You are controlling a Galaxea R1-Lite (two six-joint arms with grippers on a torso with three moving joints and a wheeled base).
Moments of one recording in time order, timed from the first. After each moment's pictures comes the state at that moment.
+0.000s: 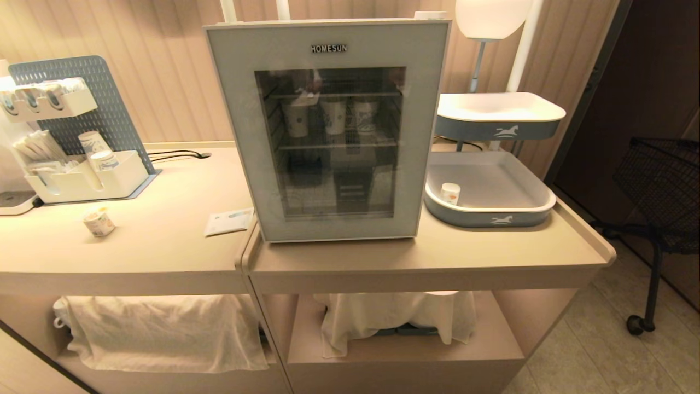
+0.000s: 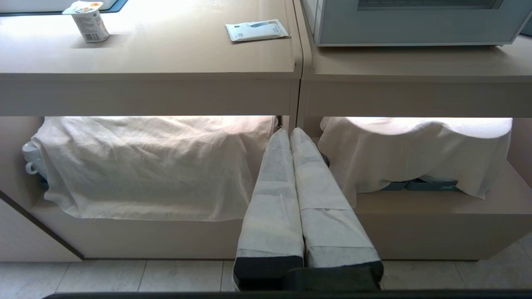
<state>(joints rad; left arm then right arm) 0.00 0.00 0.00 0.00 0.00 -0.01 0.01 0.00 0.00 0.01 -0.01 0.00</state>
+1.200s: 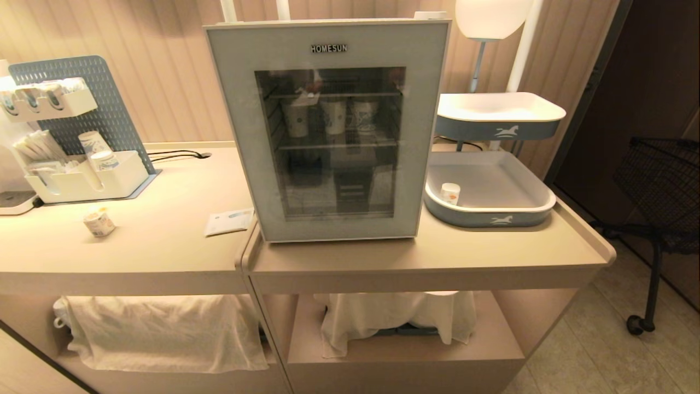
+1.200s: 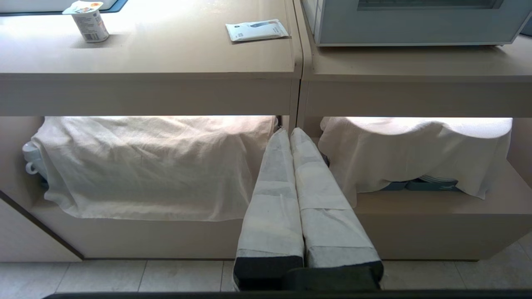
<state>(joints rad) 0.00 0.00 0.00 0.00 0.00 -0.01 0.01 0.00 0.00 0.01 -0.01 0.00</state>
